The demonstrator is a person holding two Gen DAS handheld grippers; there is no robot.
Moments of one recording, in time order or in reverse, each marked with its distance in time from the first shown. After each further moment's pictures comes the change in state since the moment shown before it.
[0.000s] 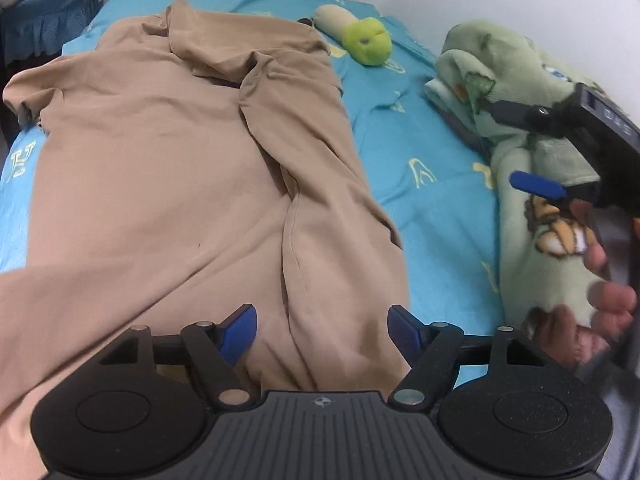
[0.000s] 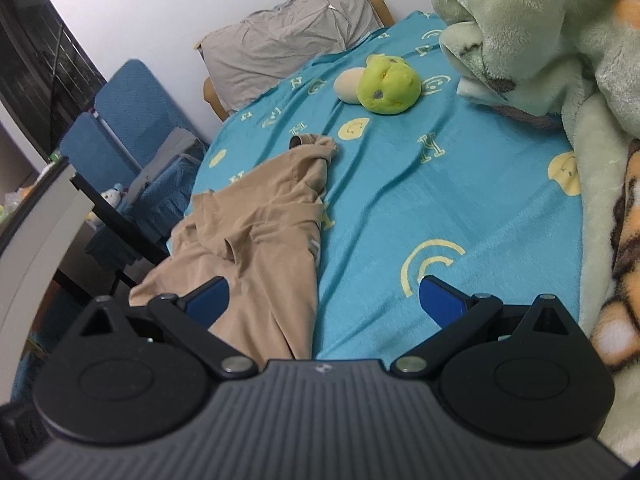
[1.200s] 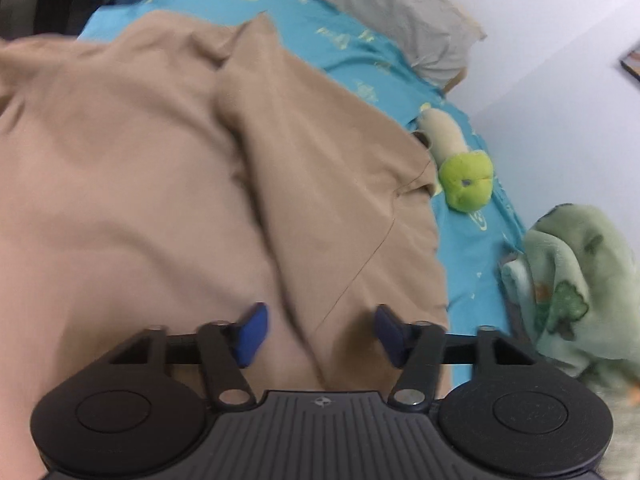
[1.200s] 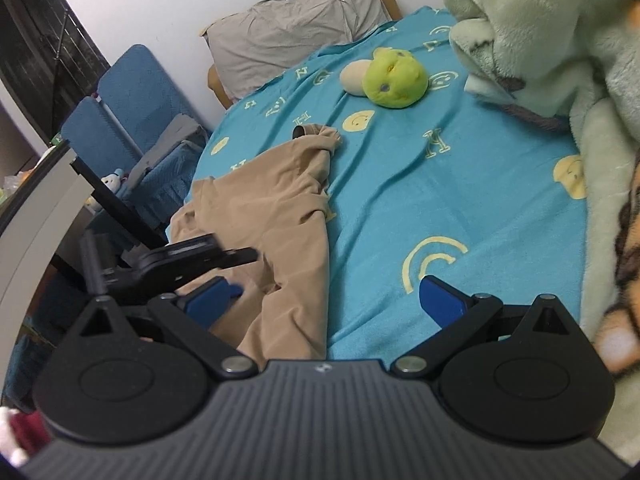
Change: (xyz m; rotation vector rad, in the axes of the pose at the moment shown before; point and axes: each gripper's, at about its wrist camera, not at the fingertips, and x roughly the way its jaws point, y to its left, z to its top) left arm 0.121 0.064 0.163 -0.383 -0.243 -0.010; right arm 0.008 0.002 0.002 -0.030 0.023 0.011
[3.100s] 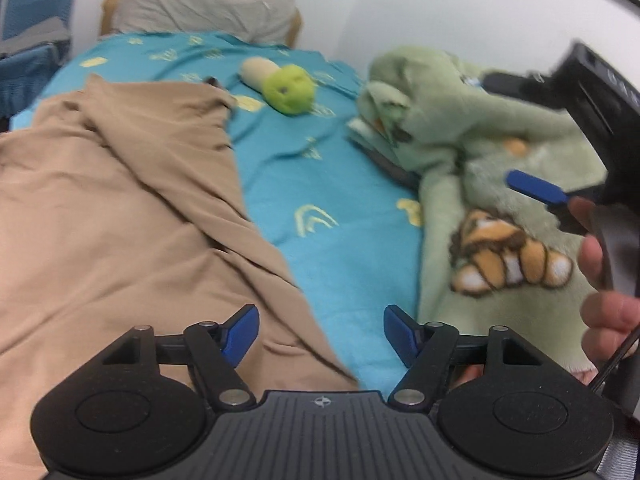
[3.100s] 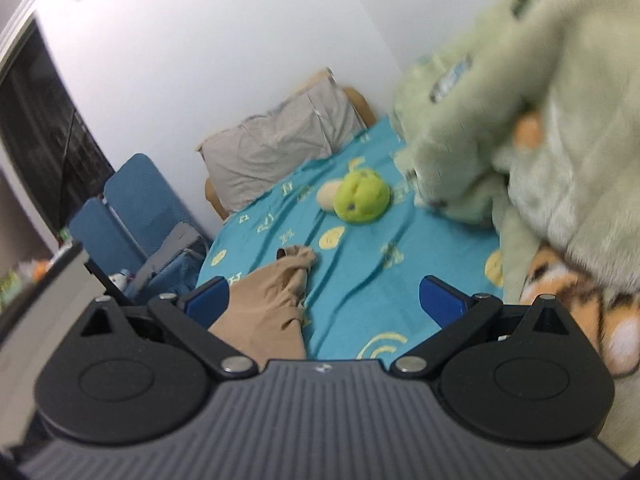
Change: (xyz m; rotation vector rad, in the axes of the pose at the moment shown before) left arm -0.153 -0.125 -0.216 0.471 0.067 -0.065; right arm -0.099 -0.058 0.021 0.116 -0.290 0.029
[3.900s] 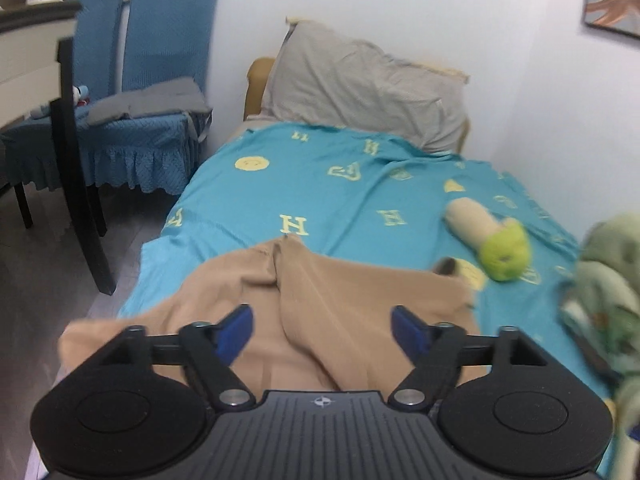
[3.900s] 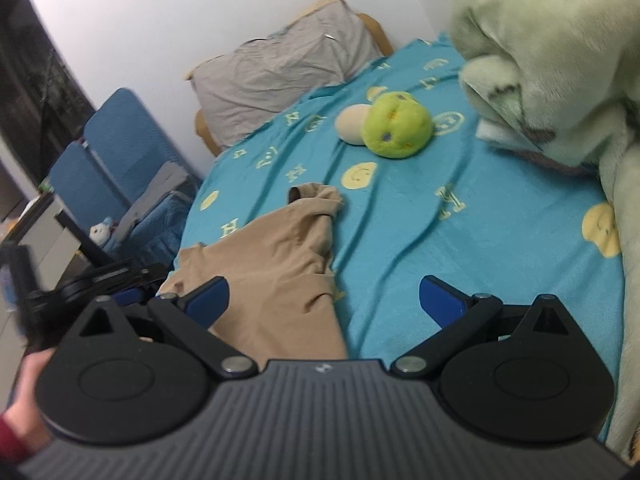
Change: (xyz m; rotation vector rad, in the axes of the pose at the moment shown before) left arm 0.016 0.202 0.188 -0.146 -0.256 0.384; right arm 0.133 0.067 -0.024 -0.108 0.153 -0.040
